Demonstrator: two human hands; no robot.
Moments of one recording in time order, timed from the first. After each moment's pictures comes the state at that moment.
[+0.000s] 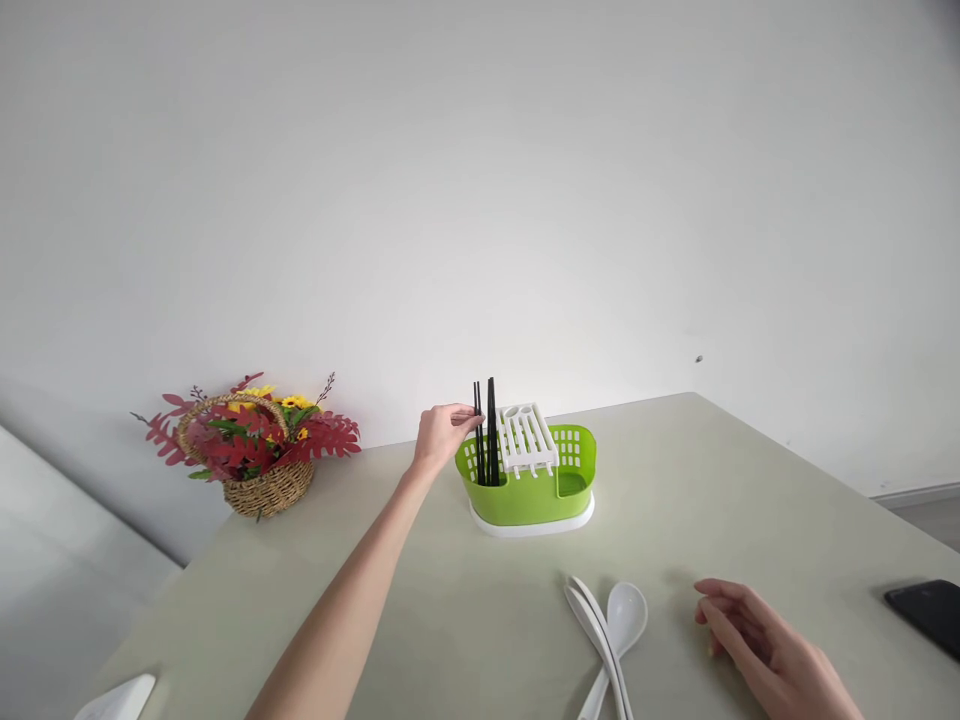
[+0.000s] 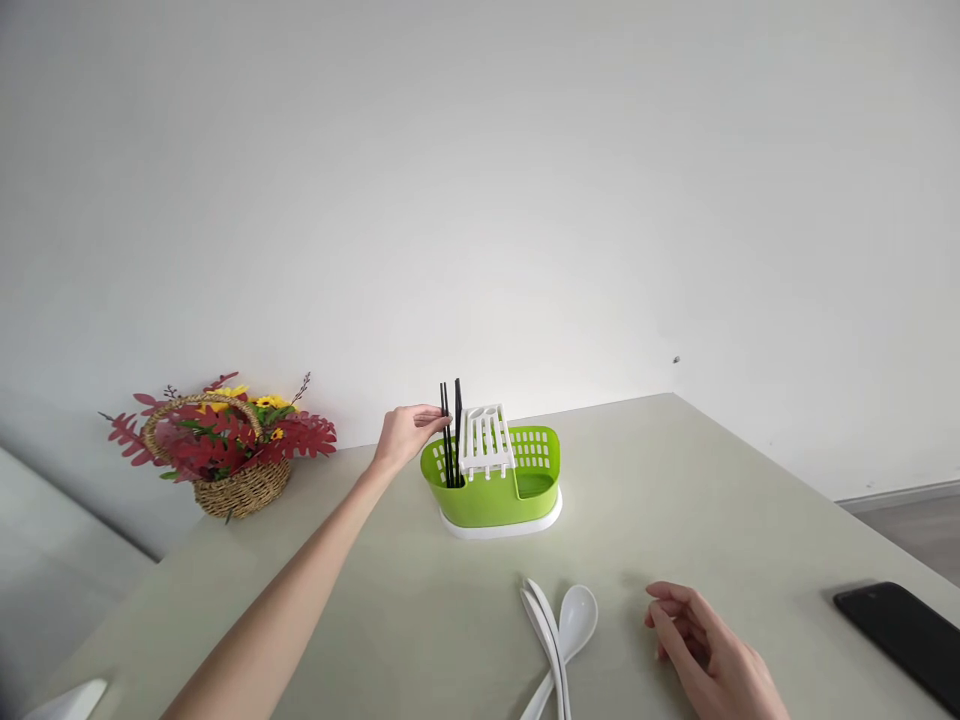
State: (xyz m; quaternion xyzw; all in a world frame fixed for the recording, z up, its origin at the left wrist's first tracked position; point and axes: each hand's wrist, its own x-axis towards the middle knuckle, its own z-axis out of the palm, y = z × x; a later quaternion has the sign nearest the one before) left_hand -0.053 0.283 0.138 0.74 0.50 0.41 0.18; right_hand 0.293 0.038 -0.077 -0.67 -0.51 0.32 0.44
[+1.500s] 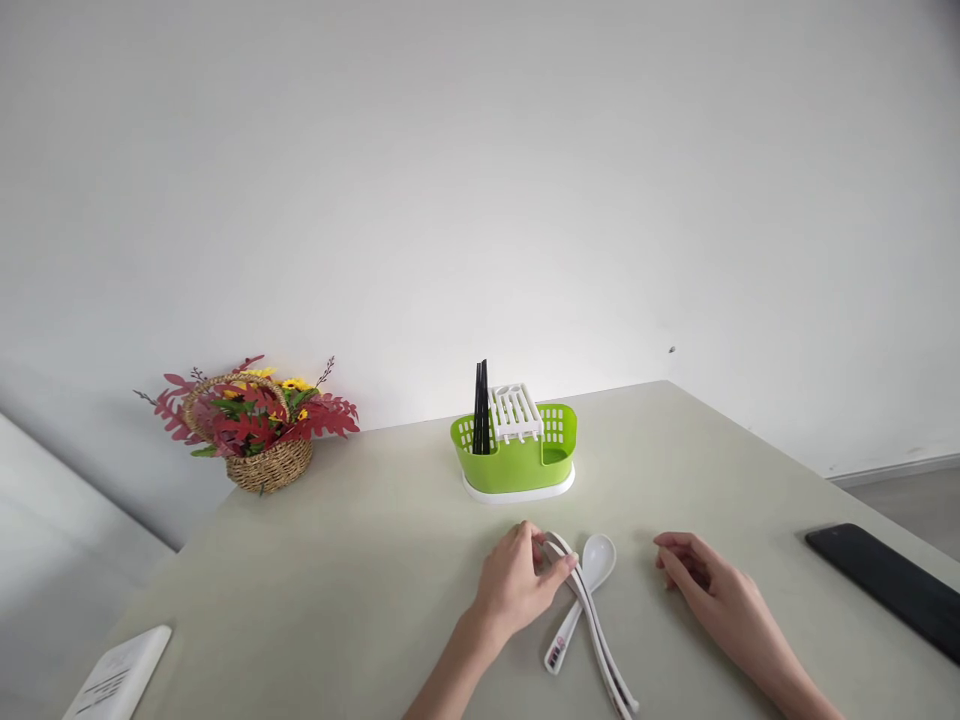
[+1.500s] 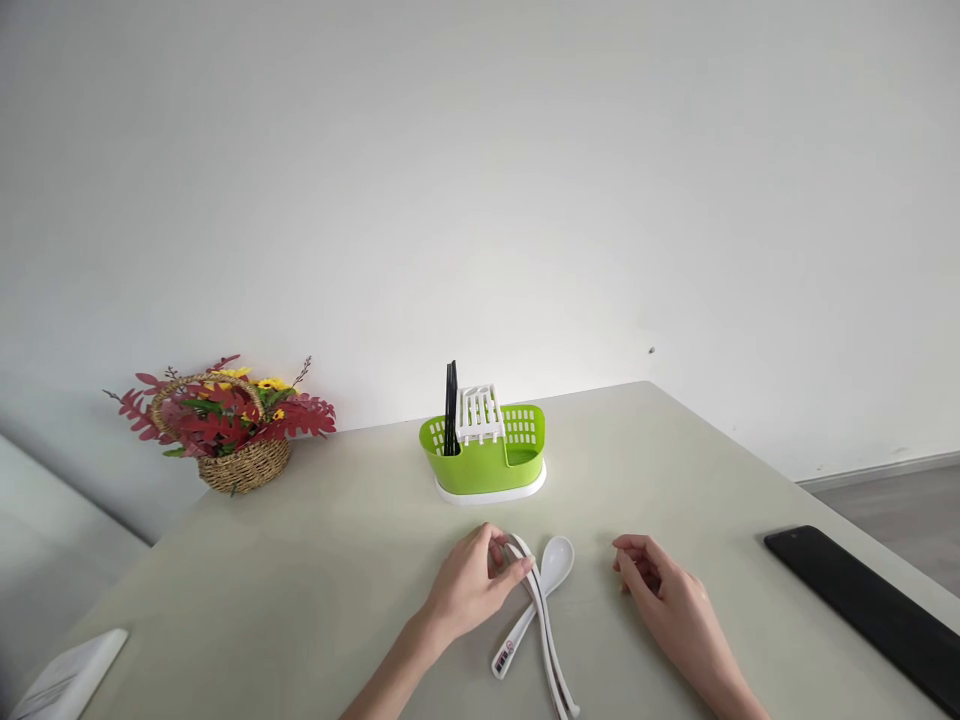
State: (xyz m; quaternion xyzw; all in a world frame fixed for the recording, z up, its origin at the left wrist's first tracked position) left_hand 0.016 0.078 0.035 0.76 0.56 0.18 0.29; right_hand 0.283 0.030 -0.048 -0.68 -0.53 0.30 0.41
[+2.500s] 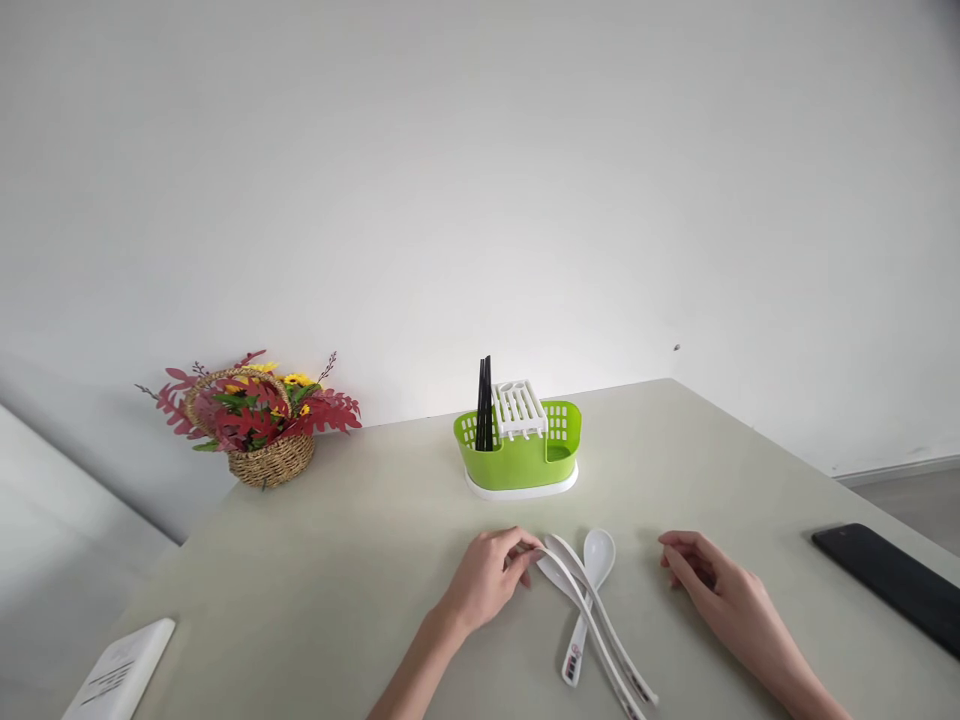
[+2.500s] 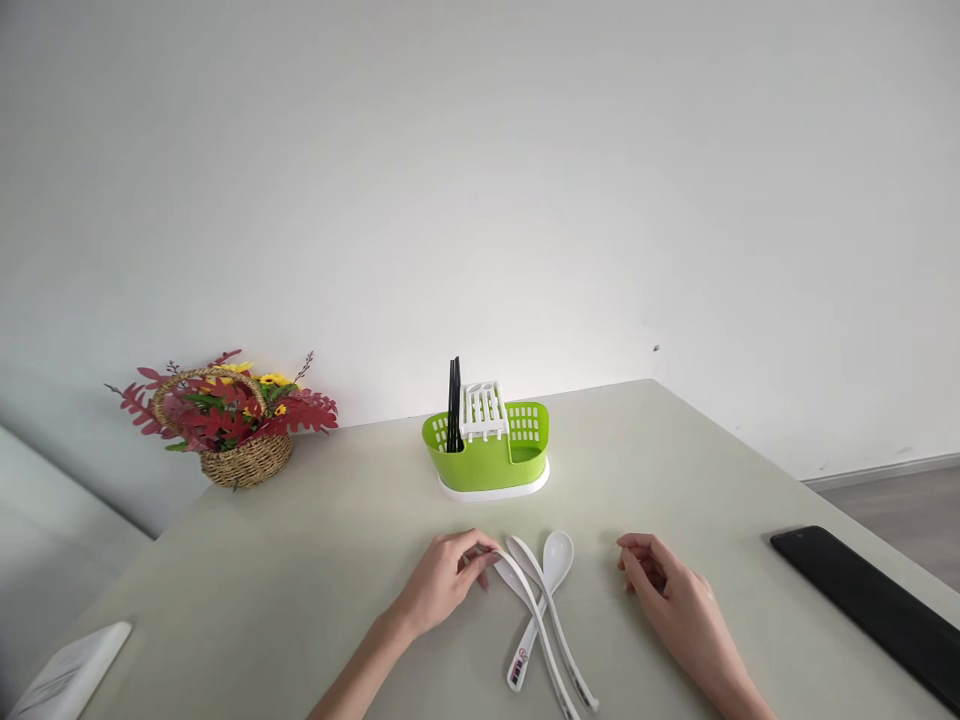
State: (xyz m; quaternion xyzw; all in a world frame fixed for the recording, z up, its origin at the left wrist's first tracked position) left_hand -0.029 0.088 0.030 0.80 0.42 0.24 0.35; right_hand 0.285 0.029 -0.052 -0.69 -0.53 0.30 0.40
